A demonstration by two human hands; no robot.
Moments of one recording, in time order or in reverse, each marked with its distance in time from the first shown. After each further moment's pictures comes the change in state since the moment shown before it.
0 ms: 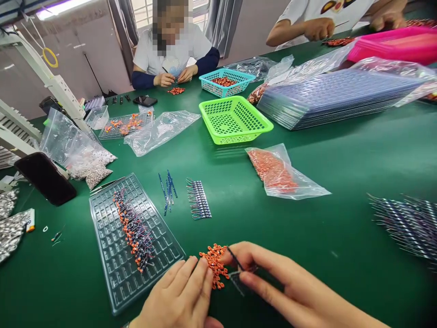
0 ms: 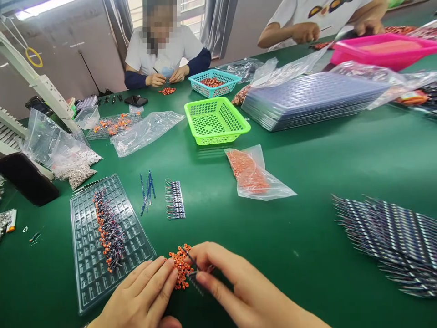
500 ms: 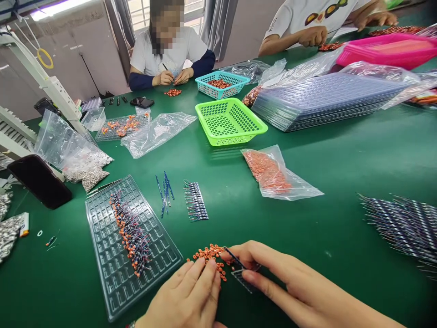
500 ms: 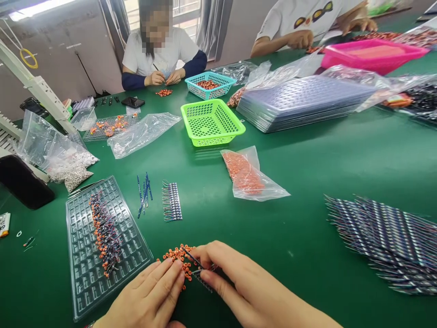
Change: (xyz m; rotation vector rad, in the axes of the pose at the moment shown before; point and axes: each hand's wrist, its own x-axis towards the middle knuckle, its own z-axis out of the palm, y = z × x) left_hand 0.006 0.003 0.014 -0.006 -0.019 0.063; right_hand -0.002 0.003 -0.011 -0.102 -0.042 0.050
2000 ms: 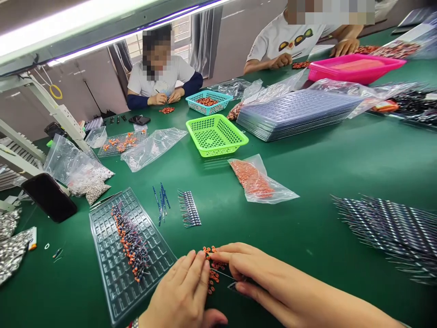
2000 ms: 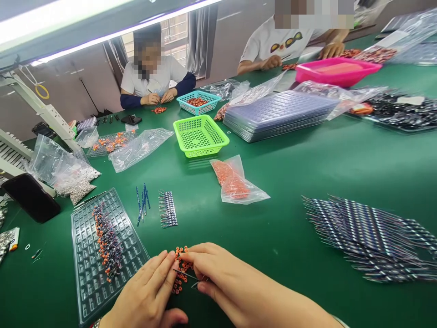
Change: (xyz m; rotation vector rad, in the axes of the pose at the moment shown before) left_hand 0.012 -0.005 -0.005 0.057 0.009 -0.048; right_hand 0.000 -0.009 -0.016 -0.162 -0.171 -0.204
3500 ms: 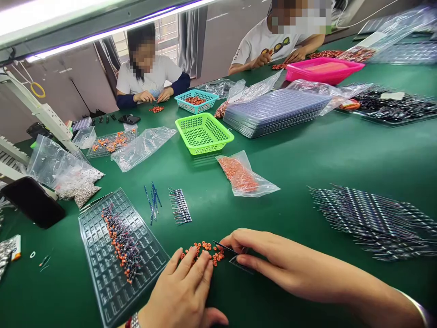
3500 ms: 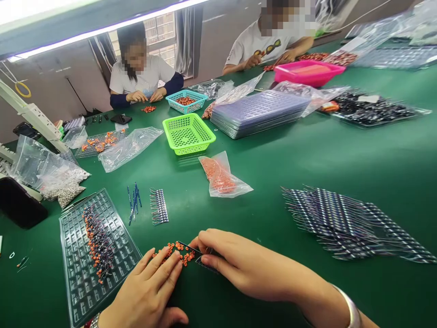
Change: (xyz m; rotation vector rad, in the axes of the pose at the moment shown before) left_hand 0.017 -0.003 -0.003 0.010 -0.122 0.107; right_hand -0.009 0.016 -0.023 -0.054 0.079 0.173
